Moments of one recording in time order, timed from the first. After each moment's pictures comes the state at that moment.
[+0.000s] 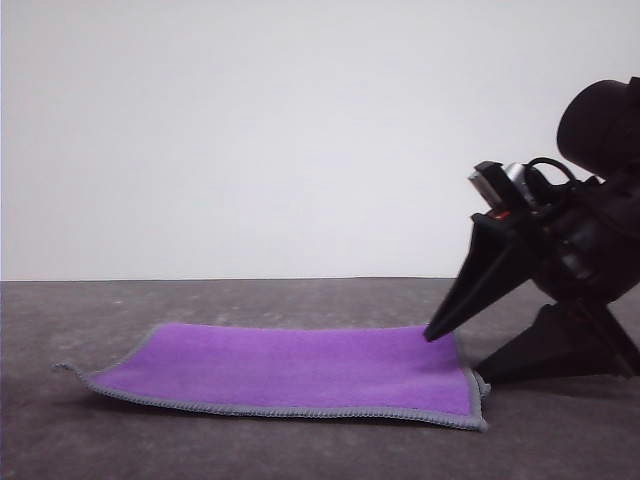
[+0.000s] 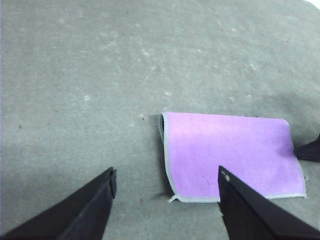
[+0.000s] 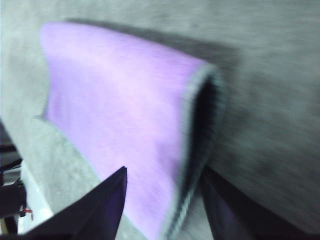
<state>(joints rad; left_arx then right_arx) -0.36 0.40 0.50 -0.61 0.11 -0.33 0.32 1.55 0.59 -0.02 -0.78 0.46</state>
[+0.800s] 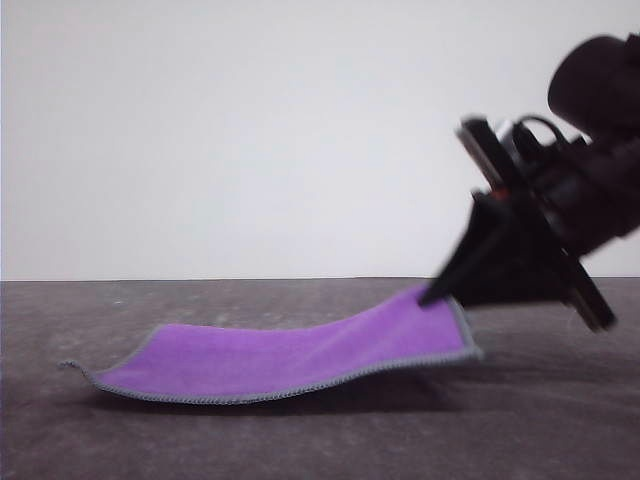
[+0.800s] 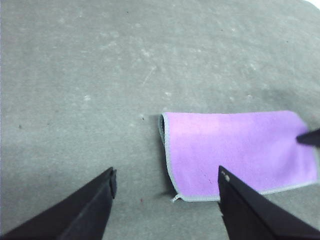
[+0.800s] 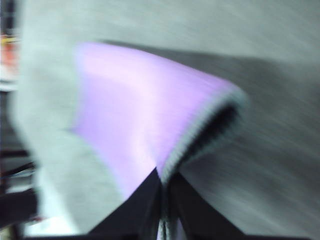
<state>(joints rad) -0.36 0.40 0.50 -0.61 0.11 -0.33 0.34 1.47 0.63 0.02 -0.79 0.51</state>
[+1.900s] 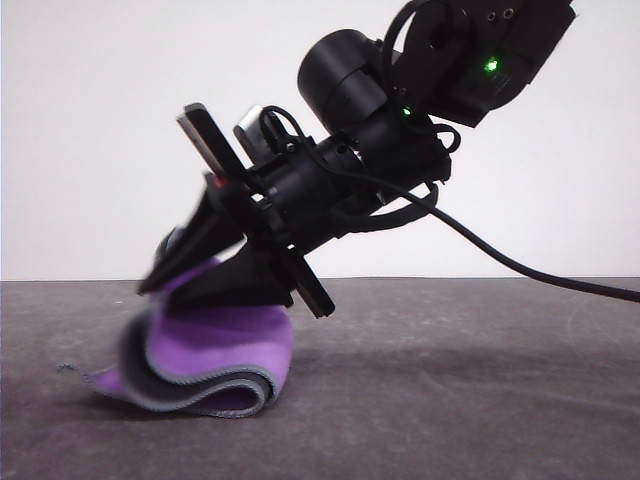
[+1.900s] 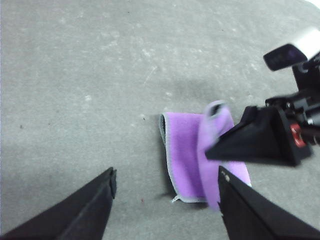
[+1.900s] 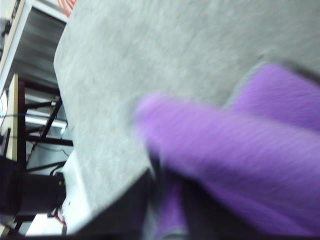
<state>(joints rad) -0.36 0.40 0.50 -0.61 0.11 -0.33 0.75 1.86 1.02 0.19 -0.71 0.56</state>
